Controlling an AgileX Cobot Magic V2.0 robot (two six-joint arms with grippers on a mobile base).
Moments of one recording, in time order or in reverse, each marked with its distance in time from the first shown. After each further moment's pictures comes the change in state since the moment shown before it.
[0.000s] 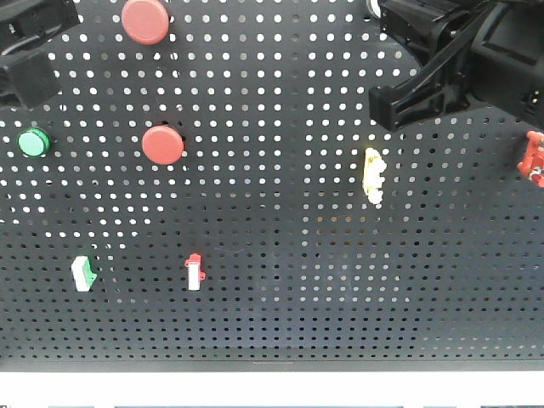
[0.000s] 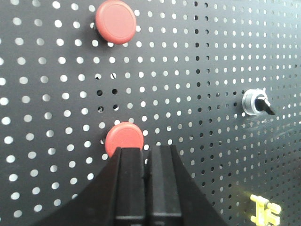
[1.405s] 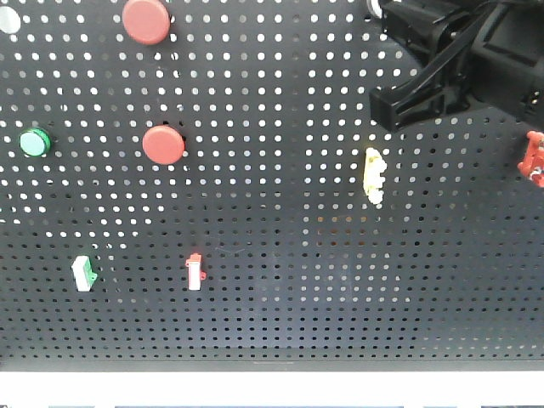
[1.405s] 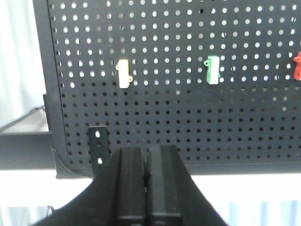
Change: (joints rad) left arm 0.516 -1.057 1.282 -0.097 -0.060 0.068; right arm 0.000 0.000 0.000 0.000 0.007 0.001
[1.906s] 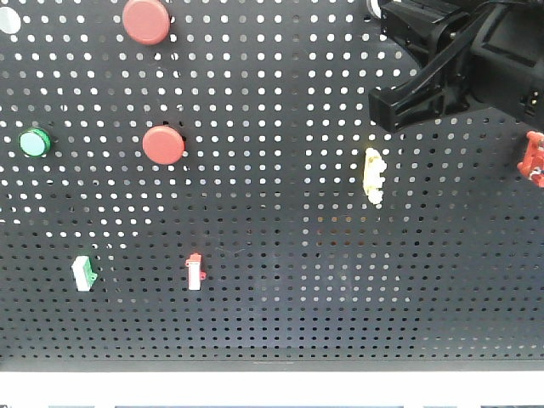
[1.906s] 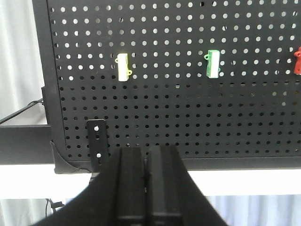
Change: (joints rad) left arm 0.000 0.000 0.000 -0.003 0.009 0.000; right arm 0.000 0.000 0.000 0.000 0.001 0.000
